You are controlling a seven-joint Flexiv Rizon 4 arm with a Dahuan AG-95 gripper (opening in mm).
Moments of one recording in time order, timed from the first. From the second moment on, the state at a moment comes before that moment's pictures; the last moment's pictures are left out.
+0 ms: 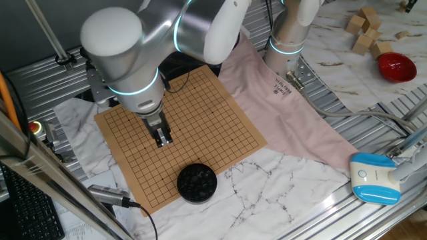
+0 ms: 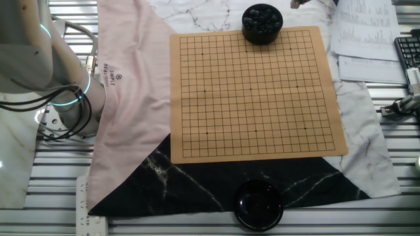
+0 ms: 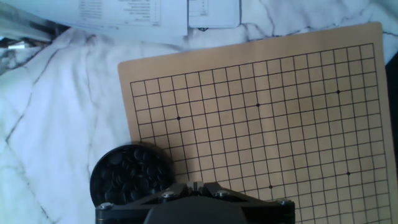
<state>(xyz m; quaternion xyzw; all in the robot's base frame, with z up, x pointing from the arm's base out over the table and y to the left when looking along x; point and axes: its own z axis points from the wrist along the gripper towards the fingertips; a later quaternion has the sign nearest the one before) 0.571 0.189 0.221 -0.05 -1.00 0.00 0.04</state>
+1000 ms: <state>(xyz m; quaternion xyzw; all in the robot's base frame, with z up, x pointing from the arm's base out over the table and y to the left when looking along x) 0.564 0.178 0.213 -0.05 -1.00 0.00 0.04</state>
